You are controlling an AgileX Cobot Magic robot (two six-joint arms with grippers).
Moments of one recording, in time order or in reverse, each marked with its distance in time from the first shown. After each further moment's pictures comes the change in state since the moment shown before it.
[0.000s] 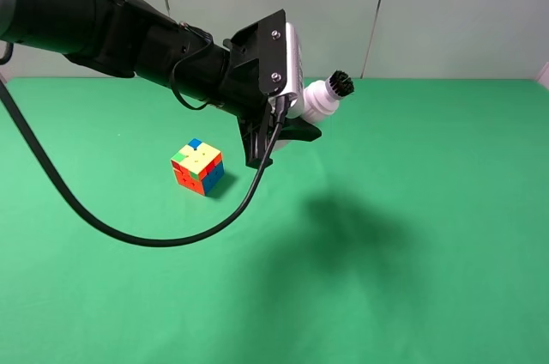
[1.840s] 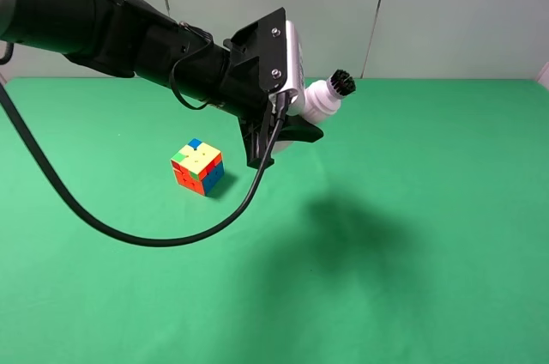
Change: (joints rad) left arm 0.000 0.000 0.000 -0.004 0.019 -0.021; right arm -0.407 -0.193 0.018 0.000 0.028 -0.004
